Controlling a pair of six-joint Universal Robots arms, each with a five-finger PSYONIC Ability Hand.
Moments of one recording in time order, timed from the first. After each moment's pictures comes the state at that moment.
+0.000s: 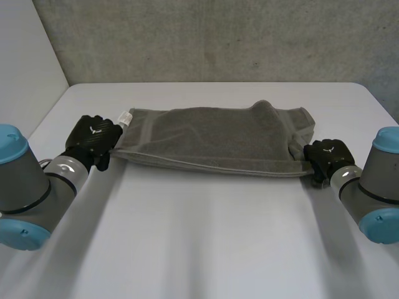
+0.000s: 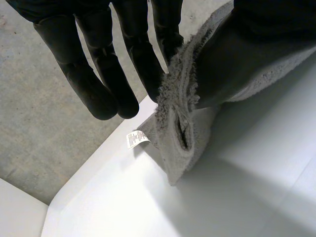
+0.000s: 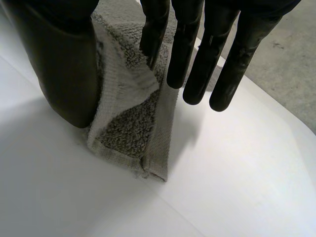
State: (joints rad) left arm 4.50 -1.97 -1.73 3.56 -1.36 3.67; right arm 1.75 -0.91 1.51 -0.25 1.47 2.70; left_hand 1.47 1.52 1.55 1.53 1.50; right_hand 0.72 0.72 0.70 0.70 0.53
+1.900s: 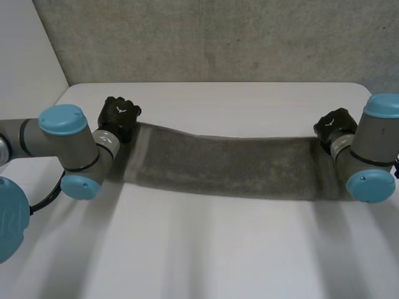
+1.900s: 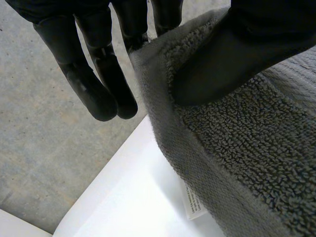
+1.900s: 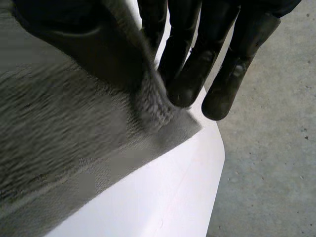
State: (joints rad) left arm 4.40 -2.48 -1.05 3.47 -1.48 3.71; right arm 1.78 -0.74 1.08 -0.08 1.62 2.19; left_hand 1.48 1.48 1.50 1.49 1.49; right_hand 1.15 1.15 1.16 1.16 0.99
